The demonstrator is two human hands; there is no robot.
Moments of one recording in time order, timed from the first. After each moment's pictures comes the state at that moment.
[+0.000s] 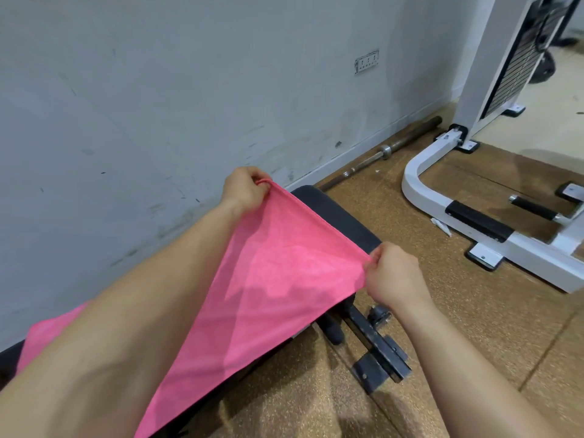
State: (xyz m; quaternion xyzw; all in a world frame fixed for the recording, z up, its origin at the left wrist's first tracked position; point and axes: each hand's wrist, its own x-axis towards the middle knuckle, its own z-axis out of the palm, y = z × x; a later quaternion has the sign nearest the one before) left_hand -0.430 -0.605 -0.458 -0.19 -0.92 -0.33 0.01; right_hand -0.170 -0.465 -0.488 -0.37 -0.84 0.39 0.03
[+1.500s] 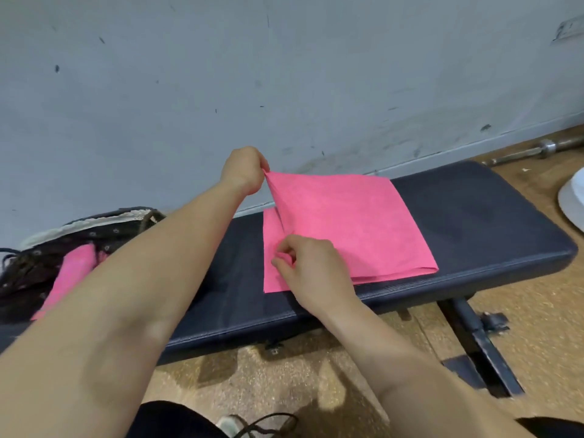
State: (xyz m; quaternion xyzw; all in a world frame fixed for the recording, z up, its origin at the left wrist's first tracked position) left_hand -0.435 -0.911 -0.436 -0.04 -0.99 -0.15 0.06; right_hand -0.224 -0.772 -0.469 0.06 -0.90 0.42 0.05
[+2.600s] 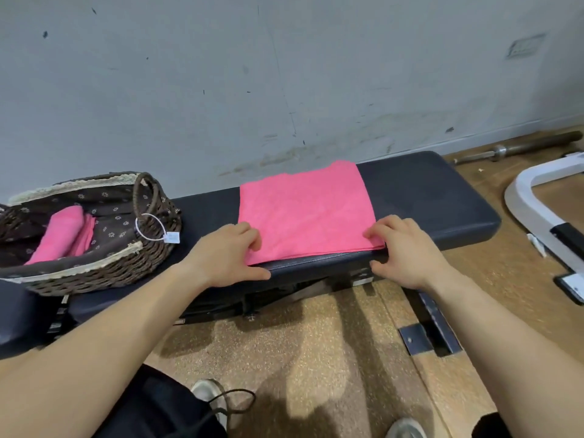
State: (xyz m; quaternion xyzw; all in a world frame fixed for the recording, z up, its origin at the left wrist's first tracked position) left_hand -0.220 -0.947 -0.481 -0.25 -0.96 -0.02 -0.08; right_hand -0.175 -0.596 -0.497 0.07 -0.99 0.12 -0.04
